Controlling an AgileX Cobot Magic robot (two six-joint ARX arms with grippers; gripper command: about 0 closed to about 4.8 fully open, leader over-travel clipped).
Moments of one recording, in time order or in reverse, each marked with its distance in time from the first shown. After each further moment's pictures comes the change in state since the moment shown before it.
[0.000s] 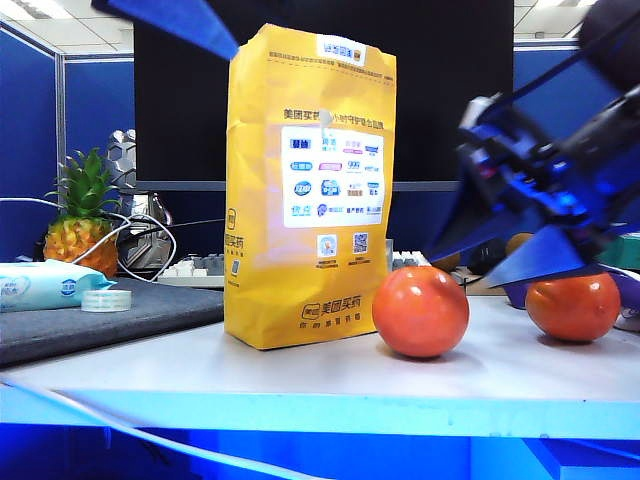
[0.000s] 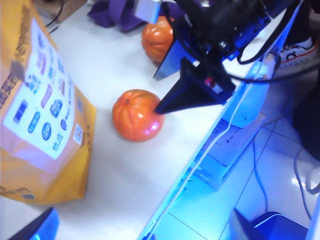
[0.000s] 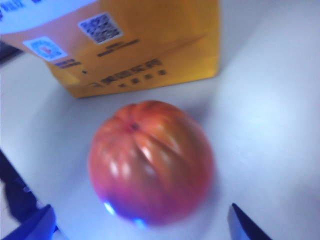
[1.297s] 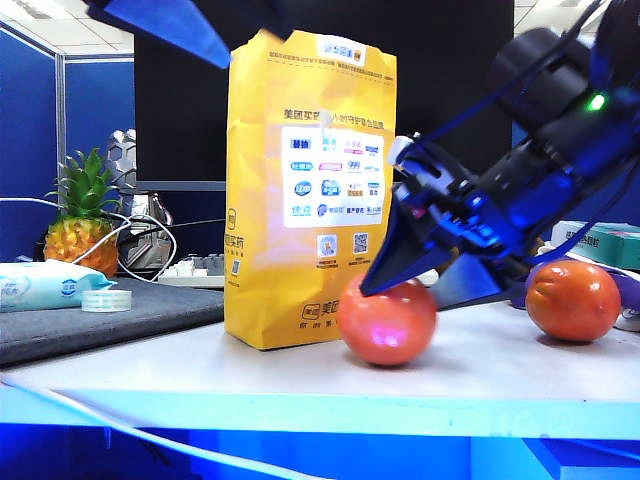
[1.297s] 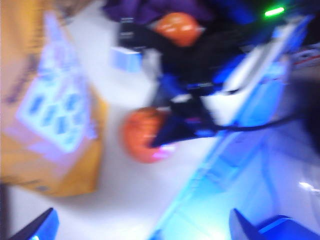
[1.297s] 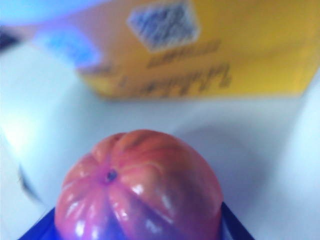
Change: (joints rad) left arm 0.000 0.008 0.000 0.006 -0.071 -0.014; right arm 0.127 0.185 0.112 -0.001 0.010 -0.005
